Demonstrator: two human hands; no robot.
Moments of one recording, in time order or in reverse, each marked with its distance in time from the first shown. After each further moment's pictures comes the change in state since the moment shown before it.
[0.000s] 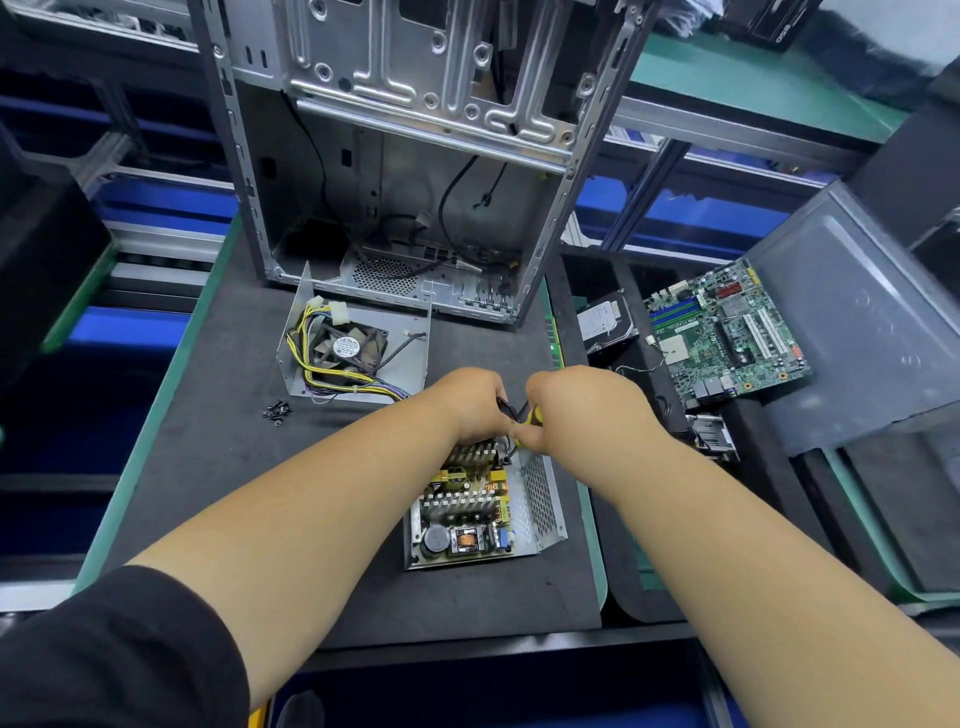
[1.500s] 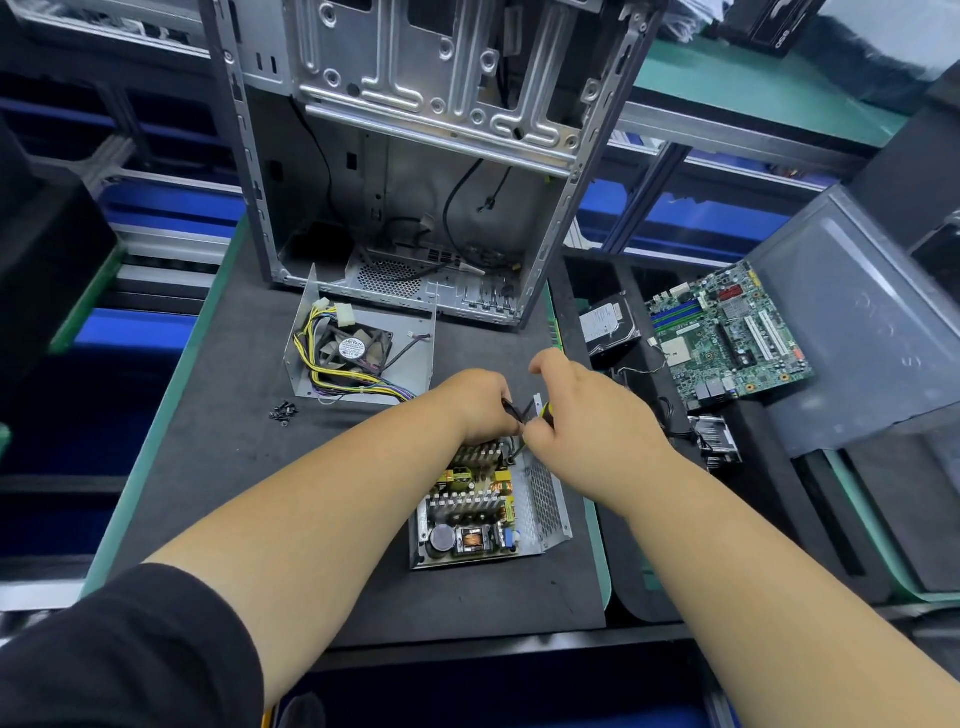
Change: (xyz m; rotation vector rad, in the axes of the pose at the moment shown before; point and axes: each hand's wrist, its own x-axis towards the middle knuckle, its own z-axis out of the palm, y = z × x) left_hand 0.000 -0.001 -0.001 0.011 0.001 0.009; right_hand -0.015 -0.002 0.008 0.271 0.197 0.009
